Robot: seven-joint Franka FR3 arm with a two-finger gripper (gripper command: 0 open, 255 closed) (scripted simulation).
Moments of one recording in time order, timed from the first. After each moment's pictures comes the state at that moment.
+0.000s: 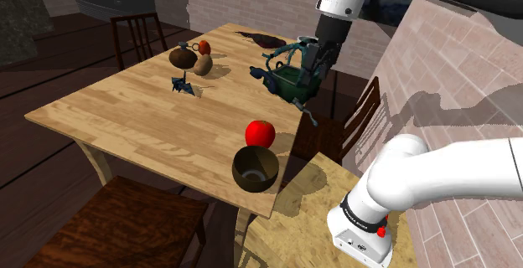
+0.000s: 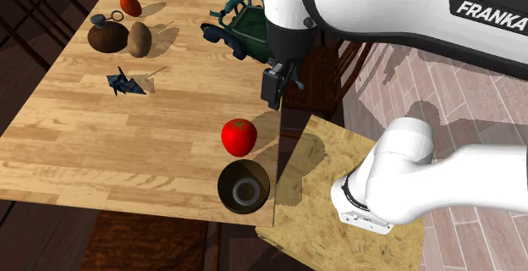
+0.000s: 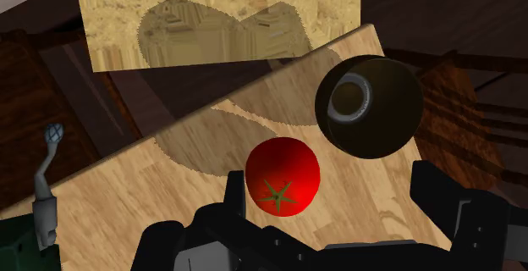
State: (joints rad) arm -0.02 -0.79 -0.01 -2.30 0.11 1.47 0.00
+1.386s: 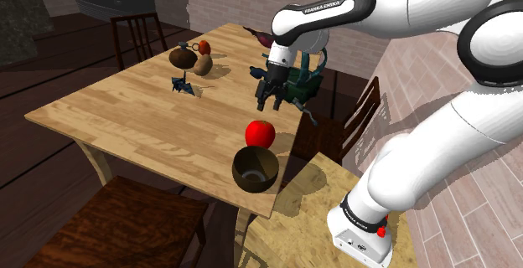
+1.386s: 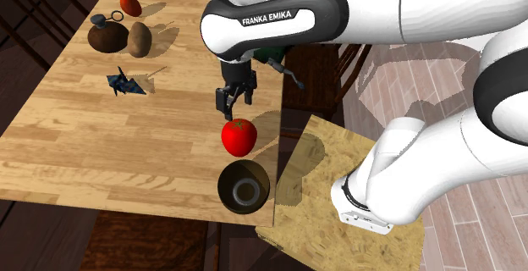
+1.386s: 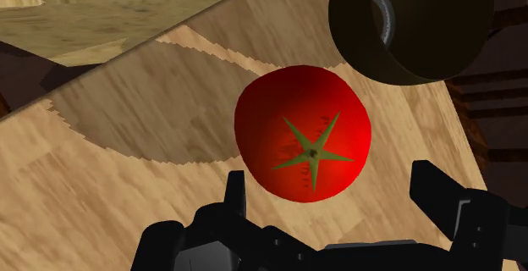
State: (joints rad) arm 0.00 -0.22 -0.15 -2.31 0.31 1.87 -0.19
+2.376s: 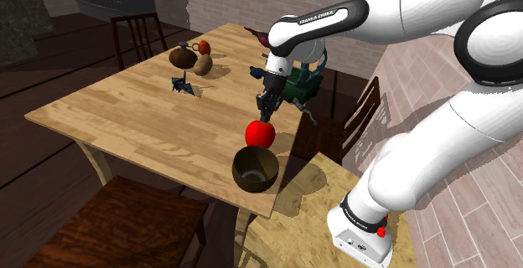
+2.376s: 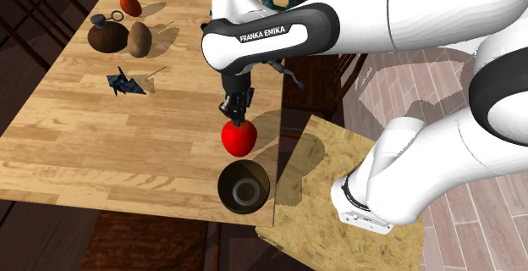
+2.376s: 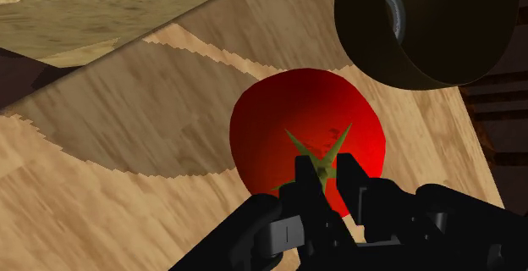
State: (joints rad) arm 0.02 -0.20 -0.13 -2.37 0.33 1.94 -0.19
